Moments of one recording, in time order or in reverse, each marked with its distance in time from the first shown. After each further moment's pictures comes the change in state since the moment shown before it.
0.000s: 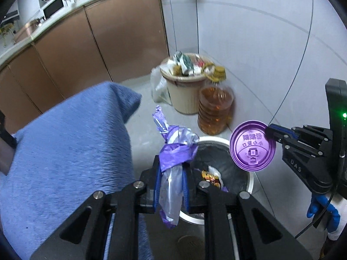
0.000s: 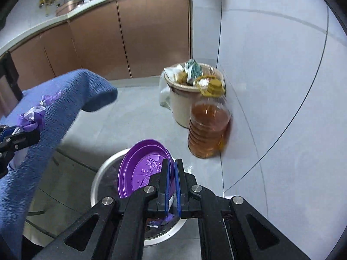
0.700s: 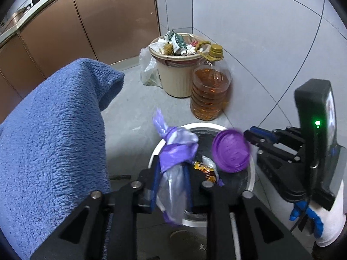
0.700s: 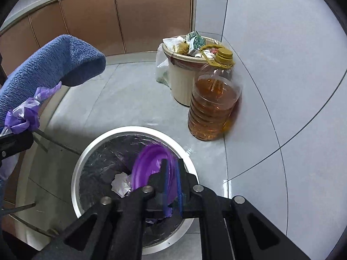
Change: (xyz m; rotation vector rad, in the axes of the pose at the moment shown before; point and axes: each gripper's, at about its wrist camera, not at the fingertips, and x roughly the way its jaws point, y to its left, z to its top) left arm 0.054 -0.013 -0.001 -0.005 0.101 -0.062; right arm 0.075 0.007 -0.012 -0.020 0.132 -0.031
